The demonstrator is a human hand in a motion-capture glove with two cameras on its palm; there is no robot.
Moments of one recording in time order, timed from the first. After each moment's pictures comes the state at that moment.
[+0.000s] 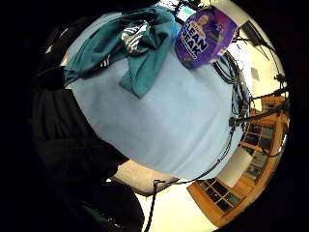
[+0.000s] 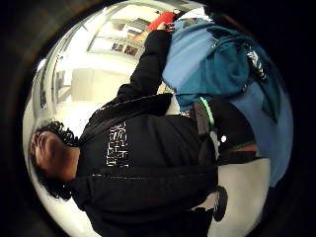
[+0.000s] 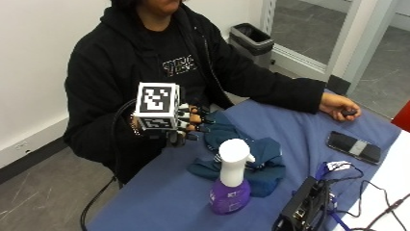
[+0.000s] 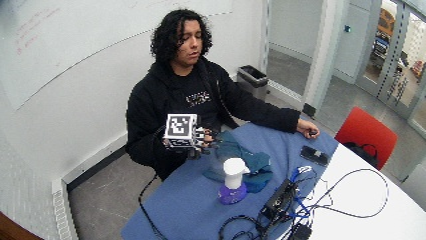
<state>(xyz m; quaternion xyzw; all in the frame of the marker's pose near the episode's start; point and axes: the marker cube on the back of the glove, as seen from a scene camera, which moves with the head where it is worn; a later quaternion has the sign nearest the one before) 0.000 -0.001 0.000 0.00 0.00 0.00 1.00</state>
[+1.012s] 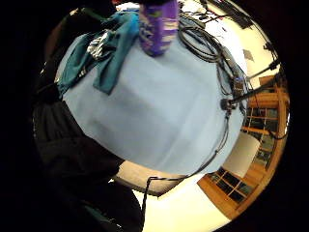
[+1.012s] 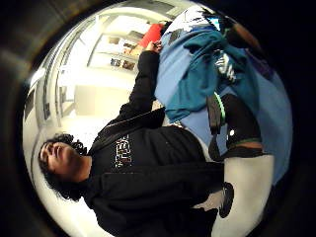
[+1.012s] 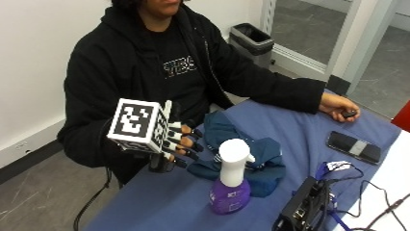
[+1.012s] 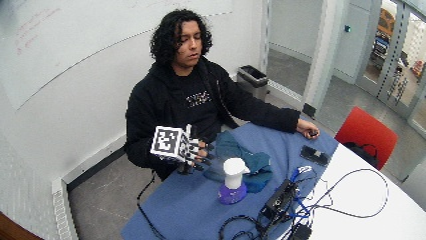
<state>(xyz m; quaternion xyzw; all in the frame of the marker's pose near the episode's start) 0.067 0.013 -0.050 0.05 -0.02 0.07 1.00</state>
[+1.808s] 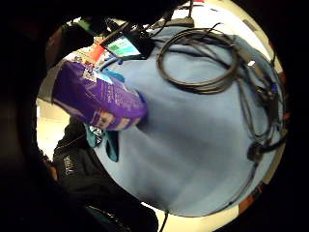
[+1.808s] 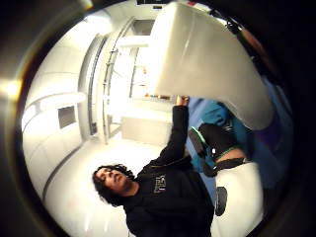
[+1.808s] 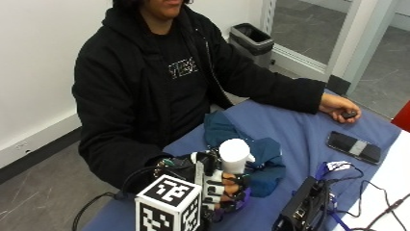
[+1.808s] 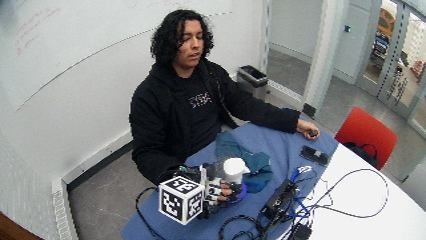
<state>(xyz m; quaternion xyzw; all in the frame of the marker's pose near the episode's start) 0.172 -0.088 -0.081 0.19 -0.30 0.10 0.93</state>
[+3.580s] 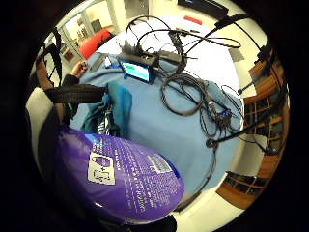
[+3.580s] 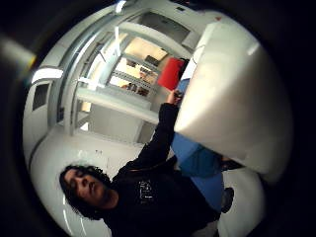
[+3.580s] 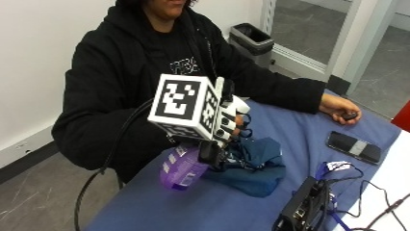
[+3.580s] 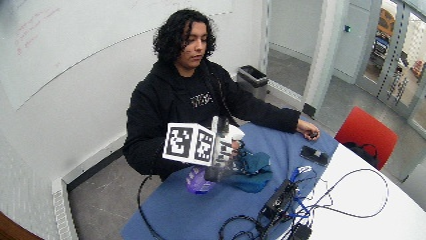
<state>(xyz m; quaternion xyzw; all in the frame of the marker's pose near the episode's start) 0.065 -0.109 -0.145 0.16 -0.05 0.10 0.98</state>
